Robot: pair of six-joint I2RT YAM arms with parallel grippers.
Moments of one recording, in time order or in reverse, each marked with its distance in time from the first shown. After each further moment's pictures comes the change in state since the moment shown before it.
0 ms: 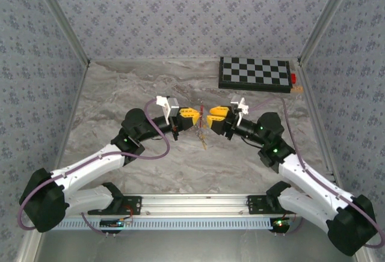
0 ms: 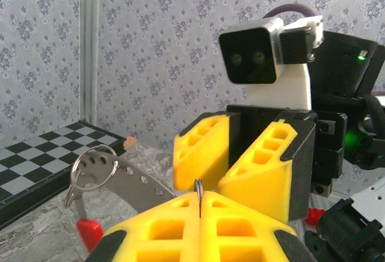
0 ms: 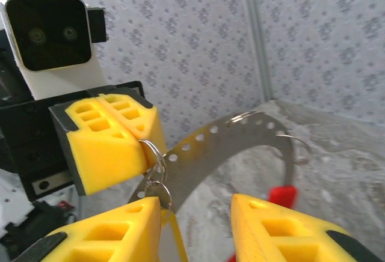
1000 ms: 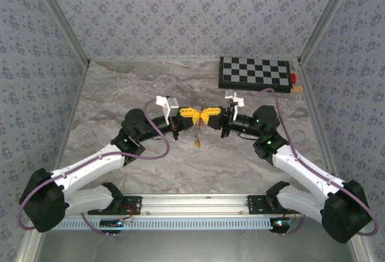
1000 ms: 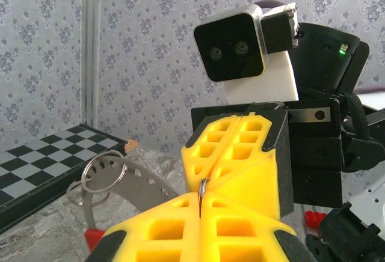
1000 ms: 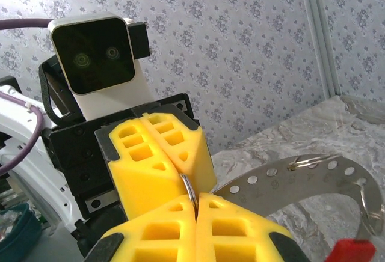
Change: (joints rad) left arm -0.002 0.000 0.000 0.006 -0.011 0.000; right arm -0.015 0.114 0.063 0.103 -0.187 0.122
